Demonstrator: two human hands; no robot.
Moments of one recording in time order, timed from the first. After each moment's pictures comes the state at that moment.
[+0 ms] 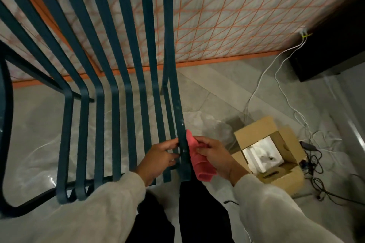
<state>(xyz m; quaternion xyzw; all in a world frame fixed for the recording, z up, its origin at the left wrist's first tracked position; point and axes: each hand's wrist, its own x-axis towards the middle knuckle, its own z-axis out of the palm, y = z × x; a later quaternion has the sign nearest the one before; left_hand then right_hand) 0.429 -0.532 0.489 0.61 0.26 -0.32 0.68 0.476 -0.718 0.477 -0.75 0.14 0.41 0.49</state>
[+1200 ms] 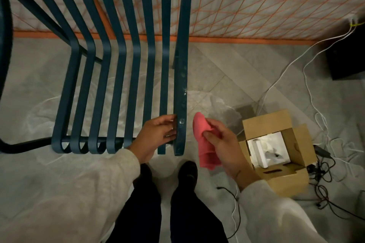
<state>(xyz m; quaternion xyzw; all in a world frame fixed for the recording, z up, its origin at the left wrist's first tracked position) 0.403 -0.565 0.459 0.55 0.36 -0.21 0.72 0.450 -0.764 0.453 -0.77 0.12 0.33 0.54</state>
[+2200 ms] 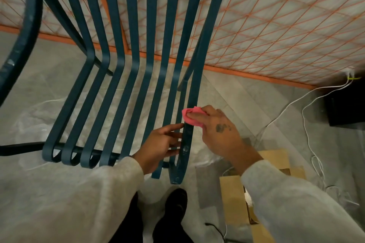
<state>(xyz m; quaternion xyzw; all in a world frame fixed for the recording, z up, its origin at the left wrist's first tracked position) 0.433 -0.553 0.458 0.54 0.37 -0.19 0.74 0.545 -0.698 0.470 -0.90 -0.36 0.19 0.13</state>
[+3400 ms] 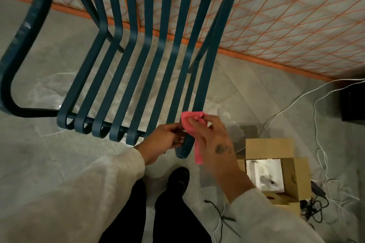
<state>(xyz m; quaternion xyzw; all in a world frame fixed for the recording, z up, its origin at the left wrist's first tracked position) 0.383 -0.568 0.440 0.55 0.35 -0.24 0.72 0.448 -0.716 0.468 -0.88 -0.29 0.18 0.34</state>
